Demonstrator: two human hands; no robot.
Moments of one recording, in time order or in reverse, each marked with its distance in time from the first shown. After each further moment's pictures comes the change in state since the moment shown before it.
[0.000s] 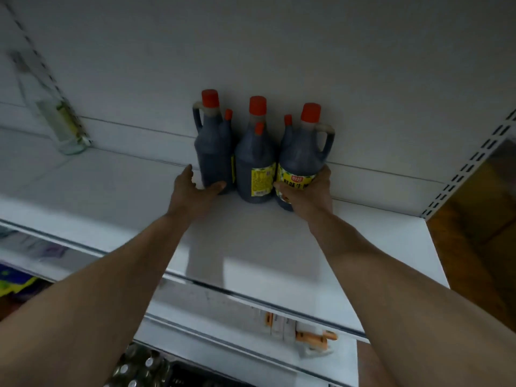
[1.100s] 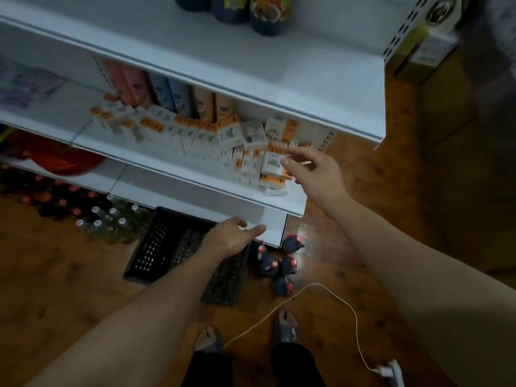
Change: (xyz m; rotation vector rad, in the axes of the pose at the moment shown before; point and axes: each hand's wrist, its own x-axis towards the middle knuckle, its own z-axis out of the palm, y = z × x) left_hand -0.405 -0.154 0.099 0.392 -0.685 -0.393; right_hand -0.278 0.134 -0.140 -0.221 -0.316 -0.025
